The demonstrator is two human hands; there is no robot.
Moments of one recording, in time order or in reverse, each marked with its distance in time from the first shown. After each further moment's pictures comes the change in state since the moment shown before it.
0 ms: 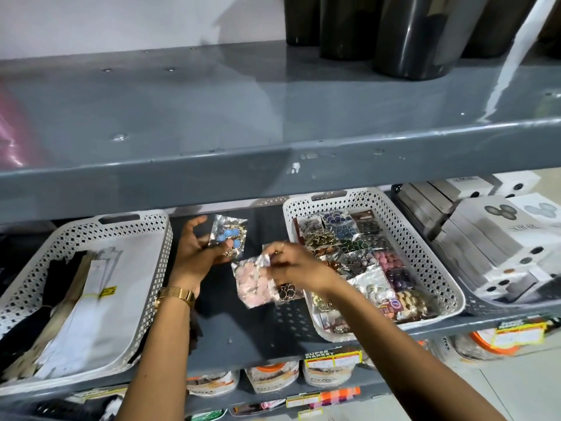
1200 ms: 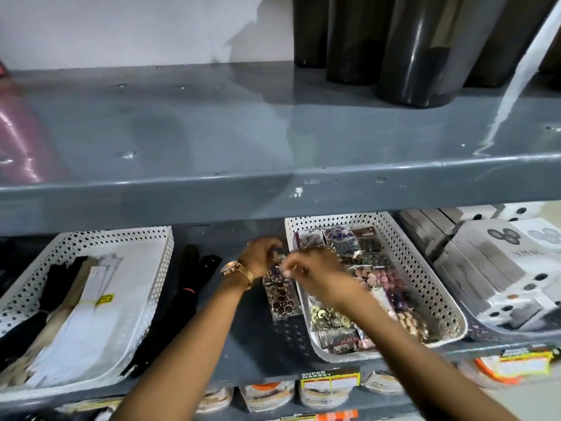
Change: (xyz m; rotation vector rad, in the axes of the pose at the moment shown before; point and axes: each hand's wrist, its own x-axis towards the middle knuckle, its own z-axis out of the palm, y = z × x) left_hand 0.048 -0.036 0.083 1.054 -0.382 0.207; right_hand -0.015 -0.010 -0.025 -0.716 0.205 -0.021
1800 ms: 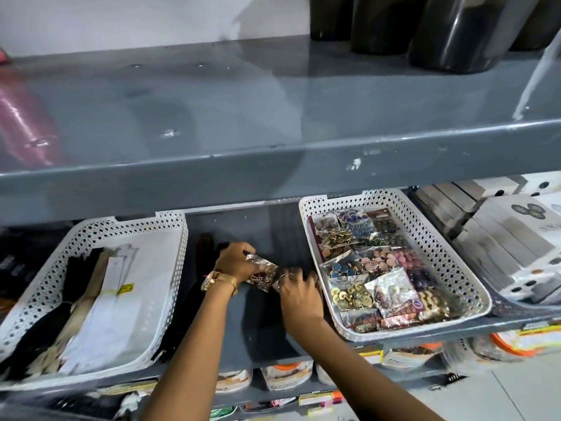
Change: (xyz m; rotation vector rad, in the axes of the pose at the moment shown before) left_hand -0.048 -0.066 -0.020 -0.142 0.112 -0.349; right_hand 0.012 -0.031 0.122 -0.481 -0.076 0.207
